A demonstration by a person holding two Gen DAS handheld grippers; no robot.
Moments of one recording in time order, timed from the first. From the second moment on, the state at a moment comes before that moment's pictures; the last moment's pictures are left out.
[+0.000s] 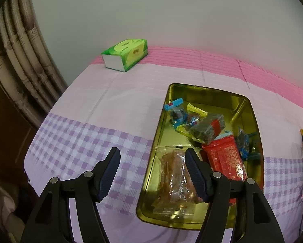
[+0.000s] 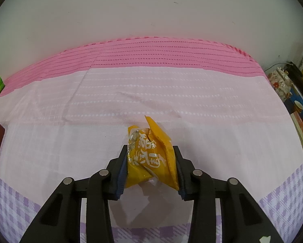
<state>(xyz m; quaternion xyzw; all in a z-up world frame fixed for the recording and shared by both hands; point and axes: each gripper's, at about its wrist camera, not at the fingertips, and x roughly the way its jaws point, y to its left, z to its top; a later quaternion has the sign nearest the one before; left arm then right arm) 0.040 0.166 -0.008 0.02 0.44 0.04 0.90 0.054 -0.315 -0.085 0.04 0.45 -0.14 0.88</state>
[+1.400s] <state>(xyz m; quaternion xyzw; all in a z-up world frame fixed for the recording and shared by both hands) 0.023 0.211 -0.001 -0.03 0.45 0.09 0.89 0.039 0.002 -0.025 -0.04 0.43 0.18 0.88</state>
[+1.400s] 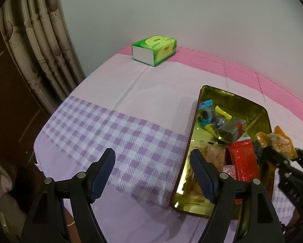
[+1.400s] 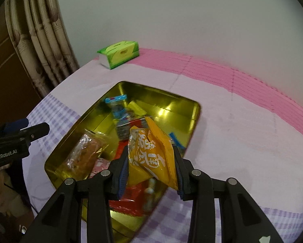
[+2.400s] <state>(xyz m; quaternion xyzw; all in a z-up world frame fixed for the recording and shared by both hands) 0.025 0.206 -0.008 -0.01 0.46 0.08 0.88 0.055 0.022 -0.051 -0.06 0.46 0.16 0.87</state>
